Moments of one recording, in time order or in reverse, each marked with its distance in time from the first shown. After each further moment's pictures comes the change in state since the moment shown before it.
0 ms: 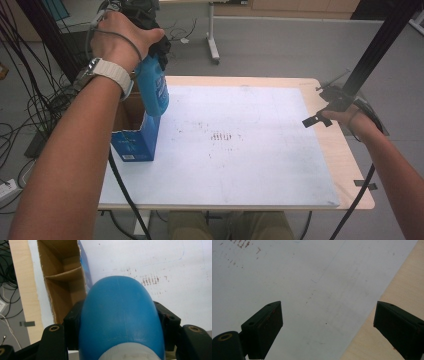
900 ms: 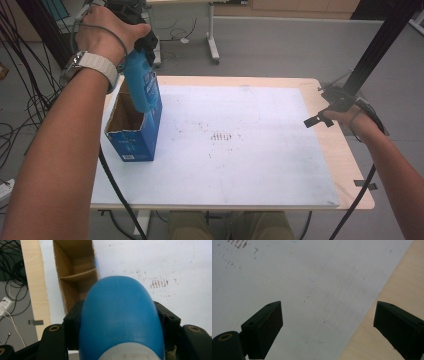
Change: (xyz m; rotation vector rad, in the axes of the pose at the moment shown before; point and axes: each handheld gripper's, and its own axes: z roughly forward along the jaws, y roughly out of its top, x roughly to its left) left arm 0.027 0.006 0.000 0.003 0.018 -0.022; right arm -0.004 -0.003 -0.001 -0.003 -0.003 0.019
